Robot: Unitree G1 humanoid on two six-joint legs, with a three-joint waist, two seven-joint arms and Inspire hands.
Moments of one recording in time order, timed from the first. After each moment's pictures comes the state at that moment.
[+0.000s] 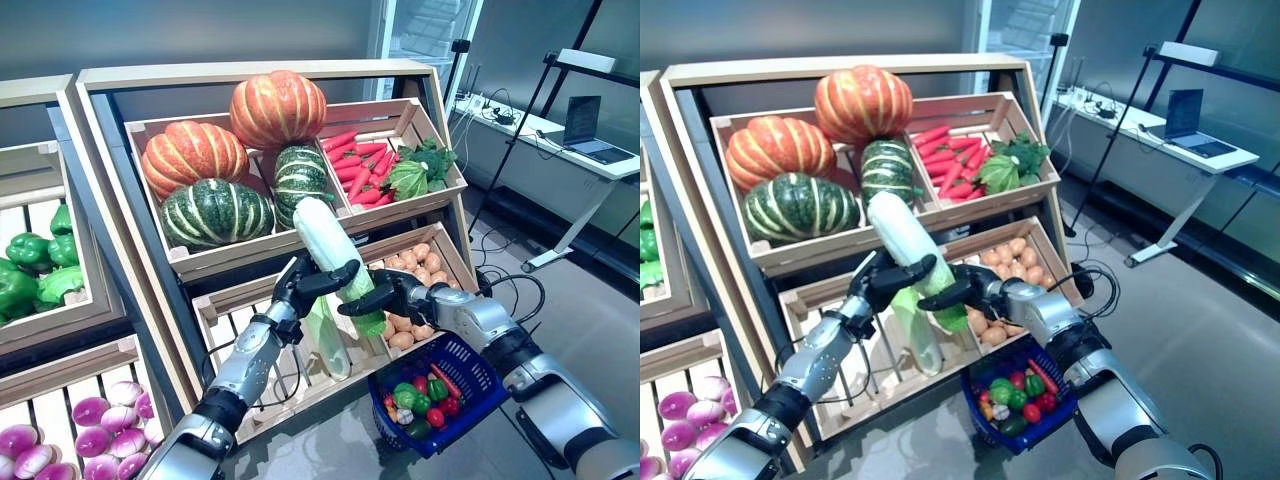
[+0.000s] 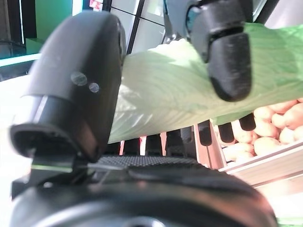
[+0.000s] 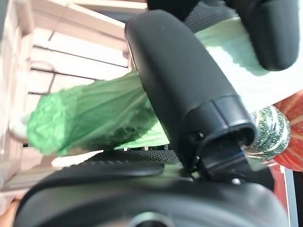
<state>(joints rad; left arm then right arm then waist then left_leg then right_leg) -0.38 0.30 -0.35 0.53 -0.77 -0.18 -0.21 -0.71 -0.41 0.52 0.56 0.73 0.48 0.26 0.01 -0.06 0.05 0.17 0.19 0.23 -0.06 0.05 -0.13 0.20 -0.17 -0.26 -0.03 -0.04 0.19</state>
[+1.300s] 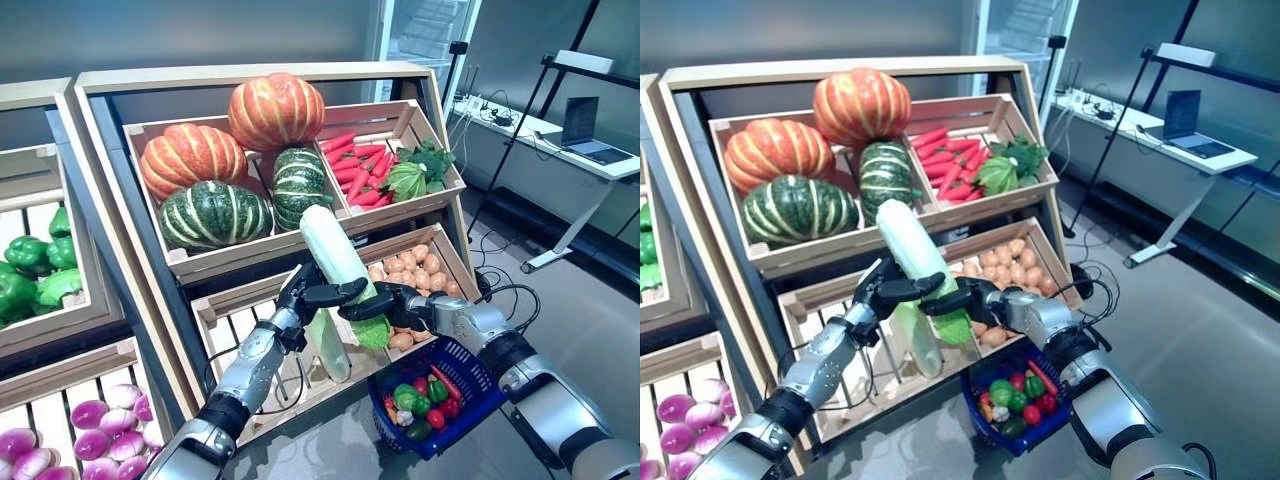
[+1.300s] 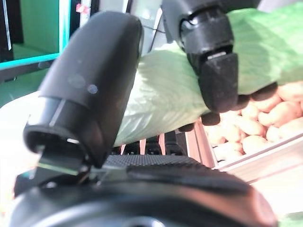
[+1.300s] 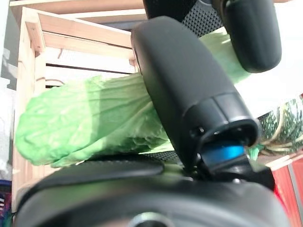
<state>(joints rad) -0.36 0.31 -0.38 0.54 -0.68 -0.19 -0.19 -0.71 -0.40 0.52 0.66 0.75 0.50 0.31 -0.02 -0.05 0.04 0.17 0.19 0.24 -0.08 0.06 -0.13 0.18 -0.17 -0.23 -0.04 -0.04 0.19</state>
